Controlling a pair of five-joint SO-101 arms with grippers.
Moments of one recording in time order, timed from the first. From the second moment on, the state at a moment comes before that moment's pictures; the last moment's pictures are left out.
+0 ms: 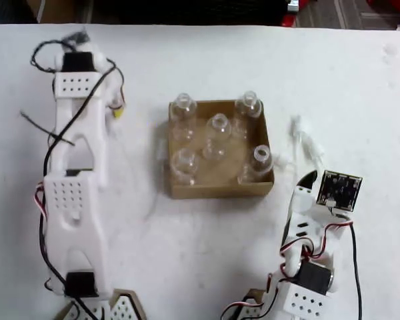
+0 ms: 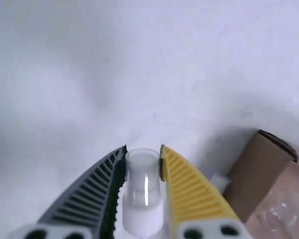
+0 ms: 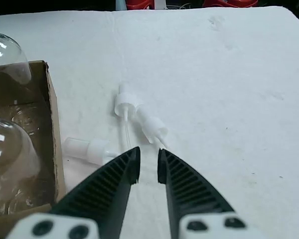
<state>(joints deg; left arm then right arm) -8.1 48.0 -62.1 101.6 27.4 16.9 -102.9 96.4 38.9 8.7</state>
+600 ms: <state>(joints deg) 4.3 4.6 -42.7 99.5 17.6 16.9 -102.9 96.4 38.9 8.7</state>
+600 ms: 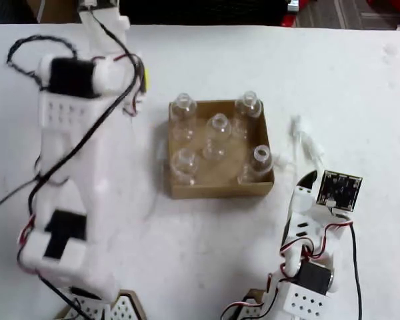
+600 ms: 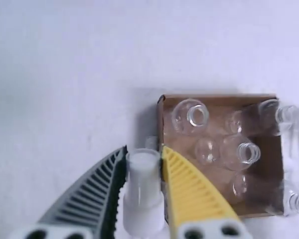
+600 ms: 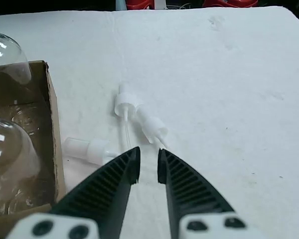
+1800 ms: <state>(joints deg) 8.4 -53.2 43.5 7.0 13.0 15.6 -102.9 96.4 39.6 8.7</state>
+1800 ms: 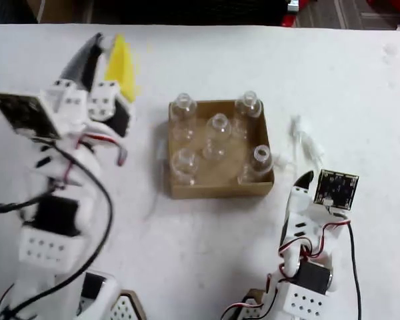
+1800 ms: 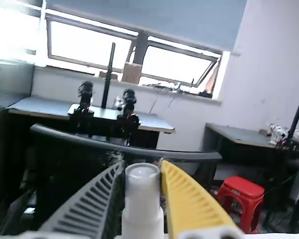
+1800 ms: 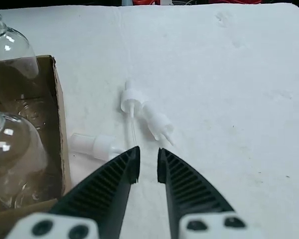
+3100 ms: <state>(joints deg) 16.0 -17.9 41.2 -30.4 2.1 15.6 -102.9 96.4 39.6 8.7</state>
